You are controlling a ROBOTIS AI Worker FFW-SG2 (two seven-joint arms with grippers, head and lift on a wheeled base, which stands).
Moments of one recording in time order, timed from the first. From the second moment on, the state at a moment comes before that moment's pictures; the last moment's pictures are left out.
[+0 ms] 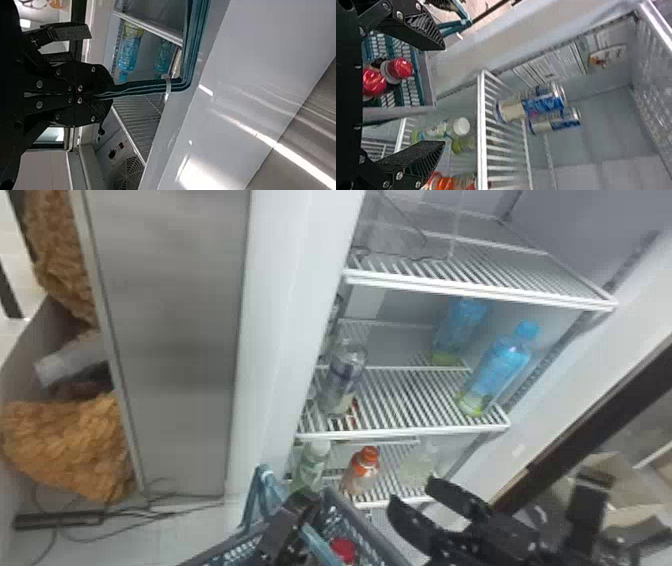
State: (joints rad) left arm 0.46 0.08 -0.42 -1.78 1.68 0.50 -0.50; right arm 0.80 -0.10 -0.53 -2.55 -0.49 0.74 0.63
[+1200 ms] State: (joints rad) left arm 0.48 0.08 -0.42 -1.78 1.68 0.51 -0.50; right arm 0.99 -0.01 -0.60 -2.14 -0.56 -0.10 0.66
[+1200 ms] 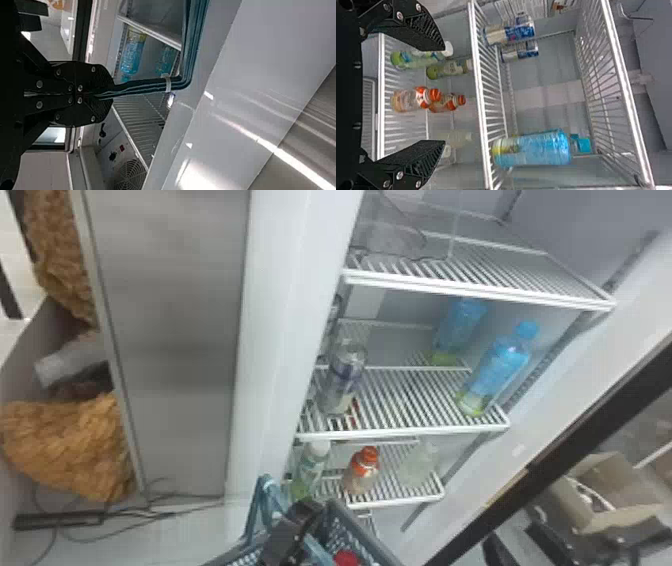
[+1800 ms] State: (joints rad) left arm 0.49 0.07 -0.41 -1.78 1.69 0.52 -0.50; right arm 0.99 -0.01 -0.58 -2.07 -0.55 -0.20 0.66
